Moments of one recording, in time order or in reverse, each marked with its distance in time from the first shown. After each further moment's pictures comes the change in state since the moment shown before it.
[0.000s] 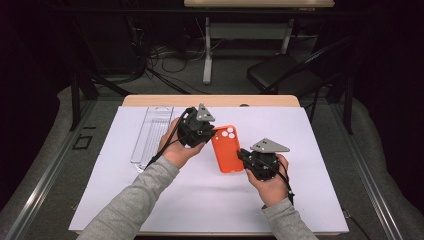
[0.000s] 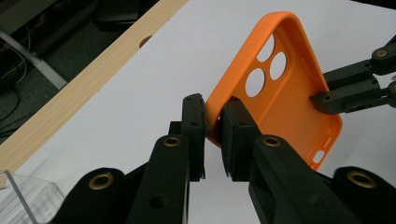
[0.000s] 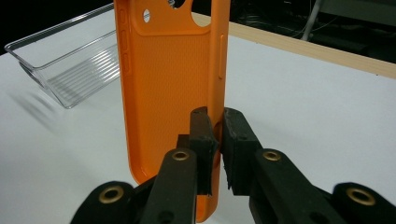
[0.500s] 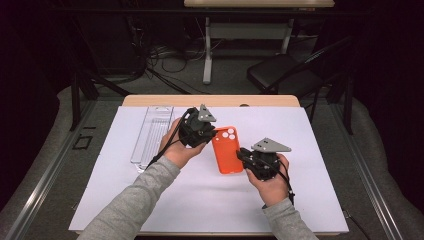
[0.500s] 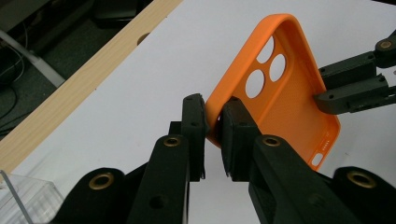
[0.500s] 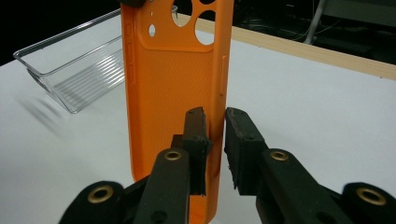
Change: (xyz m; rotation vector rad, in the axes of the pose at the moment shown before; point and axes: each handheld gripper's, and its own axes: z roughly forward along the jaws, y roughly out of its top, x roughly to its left) left arm -0.001 0.000 0.003 0.014 -0.002 0.006; right arm -0.001 0.001 -0.001 -0.014 0.015 0.010
